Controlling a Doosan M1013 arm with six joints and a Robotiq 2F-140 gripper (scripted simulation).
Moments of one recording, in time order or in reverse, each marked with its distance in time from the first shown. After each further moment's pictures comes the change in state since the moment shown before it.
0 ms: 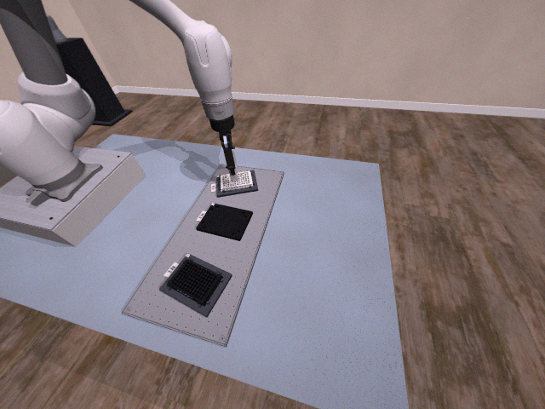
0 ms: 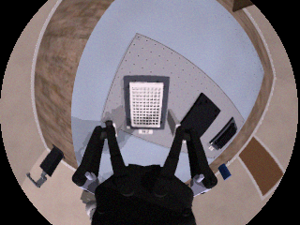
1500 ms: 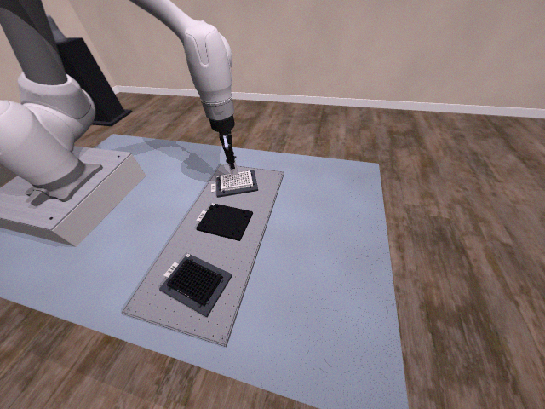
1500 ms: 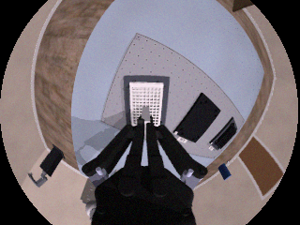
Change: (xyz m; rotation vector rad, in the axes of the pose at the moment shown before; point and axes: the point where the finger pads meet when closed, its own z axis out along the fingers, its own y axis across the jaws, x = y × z) arm 0.000 0.000 0.000 0.000 0.000 0.000
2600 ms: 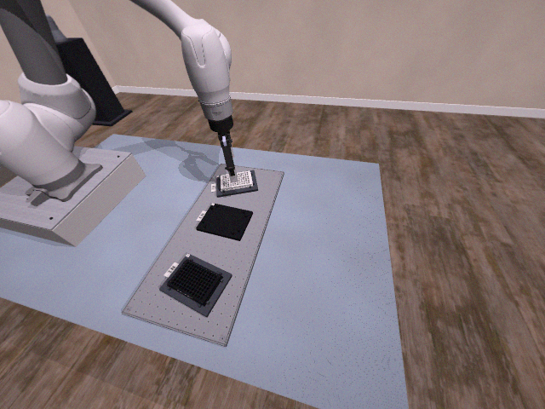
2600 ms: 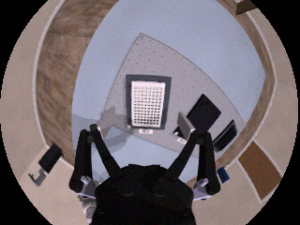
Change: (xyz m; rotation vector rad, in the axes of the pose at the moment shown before) arm -0.002 -0.002 -0.001 0.020 0.010 -0.029
